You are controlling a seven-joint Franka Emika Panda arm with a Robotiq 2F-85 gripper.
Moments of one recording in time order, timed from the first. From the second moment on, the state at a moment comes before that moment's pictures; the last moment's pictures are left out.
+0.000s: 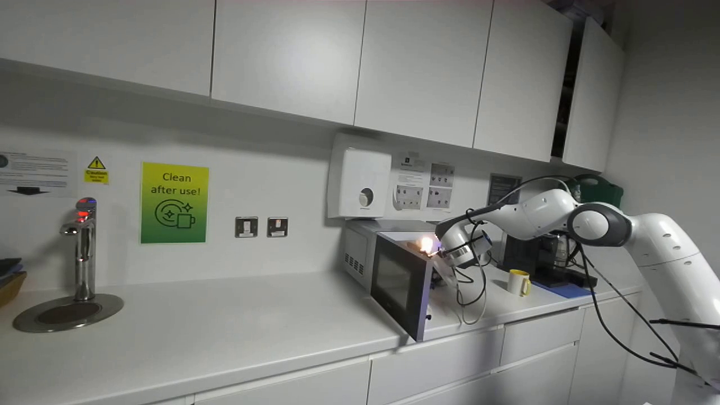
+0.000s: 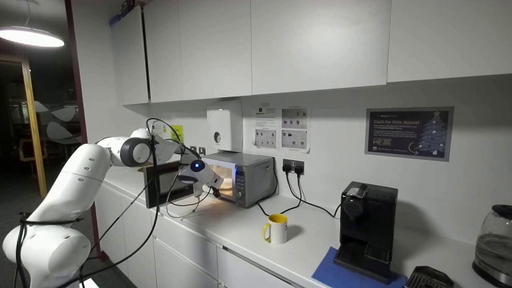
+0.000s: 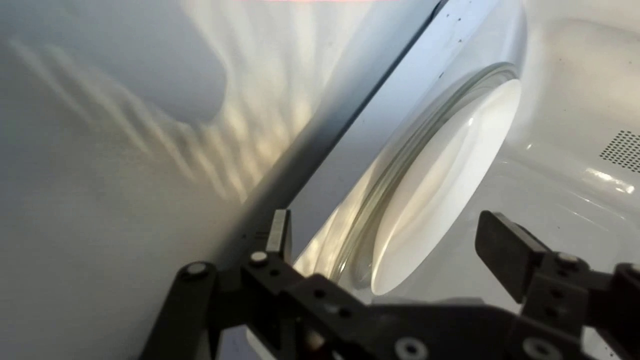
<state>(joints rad) 0.25 0.57 -0.01 -1.66 1.37 3.02 -0.31</state>
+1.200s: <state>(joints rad) 0.37 0.39 -0.15 -1.97 0.94 3.09 -0.22</state>
